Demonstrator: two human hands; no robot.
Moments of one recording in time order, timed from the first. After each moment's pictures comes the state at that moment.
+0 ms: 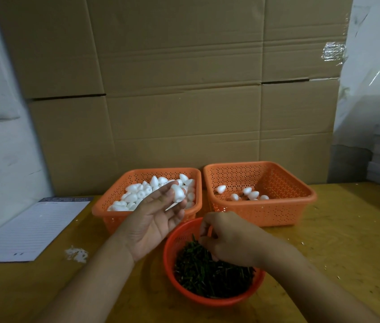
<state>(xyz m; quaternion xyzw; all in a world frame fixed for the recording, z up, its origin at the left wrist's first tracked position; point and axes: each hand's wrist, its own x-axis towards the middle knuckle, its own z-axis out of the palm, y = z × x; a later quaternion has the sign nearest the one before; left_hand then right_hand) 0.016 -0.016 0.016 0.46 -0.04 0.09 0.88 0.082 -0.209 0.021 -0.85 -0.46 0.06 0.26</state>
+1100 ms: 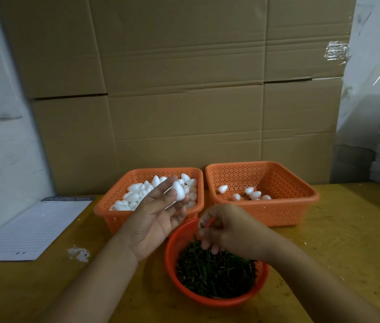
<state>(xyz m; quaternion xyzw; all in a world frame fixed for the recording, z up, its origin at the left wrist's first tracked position) 0.016 -0.020 0.017 0.46 -0.03 0.11 0.88 0.083 -0.211 0.024 -0.80 -0.44 0.13 0.39</state>
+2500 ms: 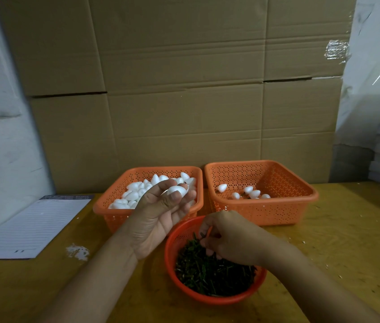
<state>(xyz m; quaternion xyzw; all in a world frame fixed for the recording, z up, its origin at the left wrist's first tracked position) 0.013 -0.026 0.021 0.49 -0.09 0.12 0.86 0.084 -0.209 0.017 -0.85 -0.46 0.08 0.25</state>
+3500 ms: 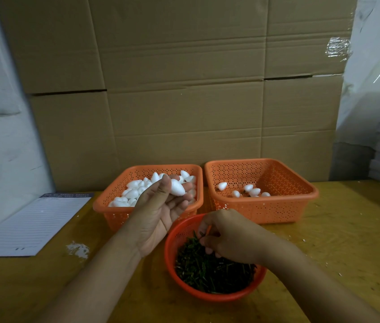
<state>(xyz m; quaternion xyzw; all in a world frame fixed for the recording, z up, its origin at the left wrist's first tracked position) 0.013 -0.033 0.021 0.51 -0.03 0.17 0.84 0.085 -0.209 0.016 -0.84 -0.46 0.09 0.26</state>
